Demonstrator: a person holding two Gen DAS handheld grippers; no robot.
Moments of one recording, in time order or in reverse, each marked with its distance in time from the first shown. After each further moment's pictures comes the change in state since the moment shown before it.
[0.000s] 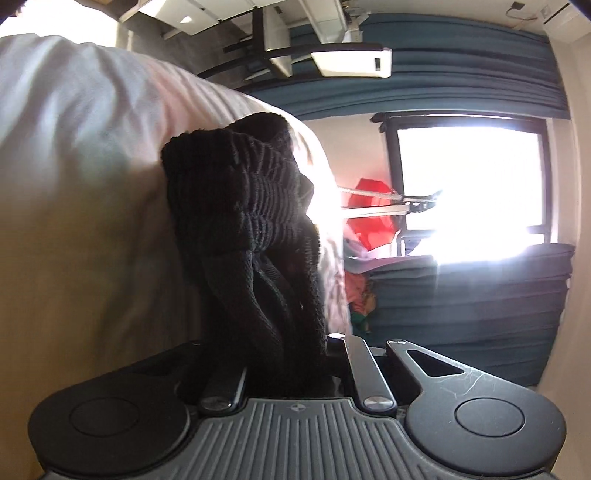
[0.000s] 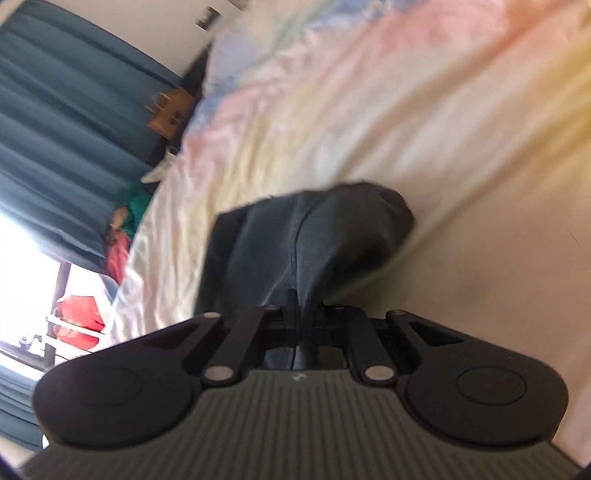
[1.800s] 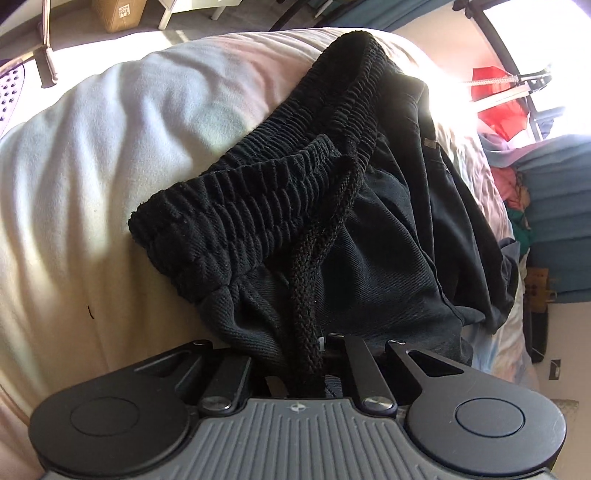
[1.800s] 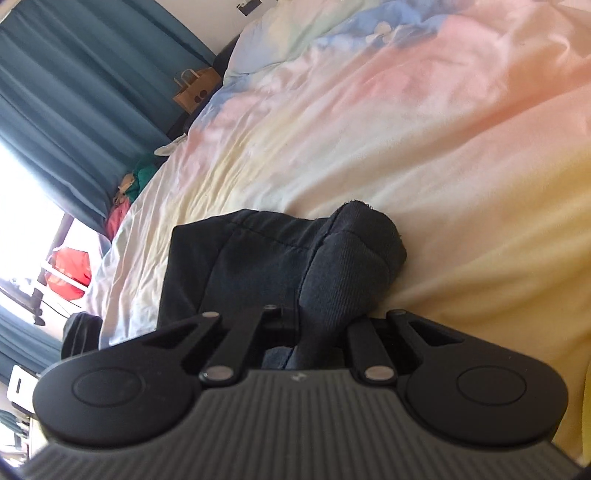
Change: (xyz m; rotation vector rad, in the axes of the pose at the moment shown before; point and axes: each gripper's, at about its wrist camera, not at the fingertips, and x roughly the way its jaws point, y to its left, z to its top) left arm -0.016 -0.019 -0.037 0.294 0.238 0.536; right arm 0.008 -0.066 0.075 -0.255 0.009 0.077
